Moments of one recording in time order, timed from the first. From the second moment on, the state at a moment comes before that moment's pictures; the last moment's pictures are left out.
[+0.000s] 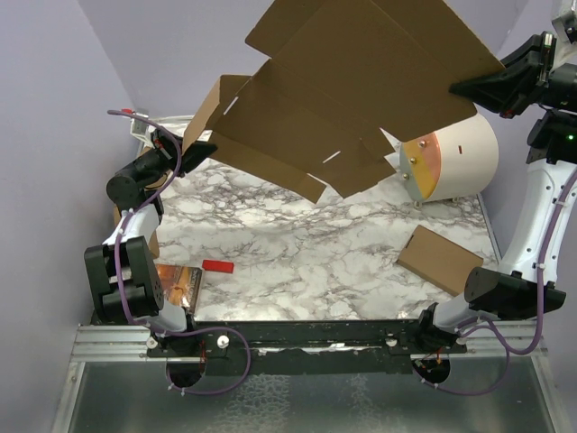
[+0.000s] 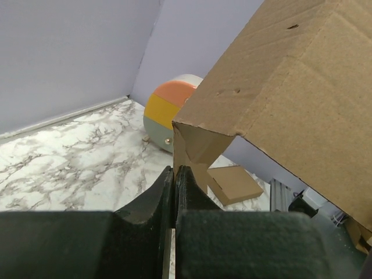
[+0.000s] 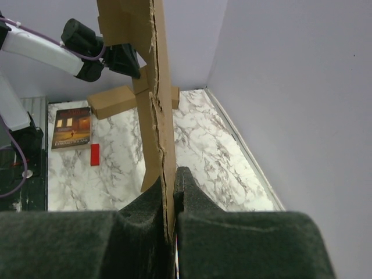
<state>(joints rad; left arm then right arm) 0.24 1.50 0.89 1.51 1.16 -1.31 -0.34 1.51 2.03 0.68 -1.57 1.00</state>
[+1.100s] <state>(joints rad) 0.14 0.79 0.33 0.89 0.67 -0.75 -0.34 1.37 1.80 -0.14 -1.21 0.46</state>
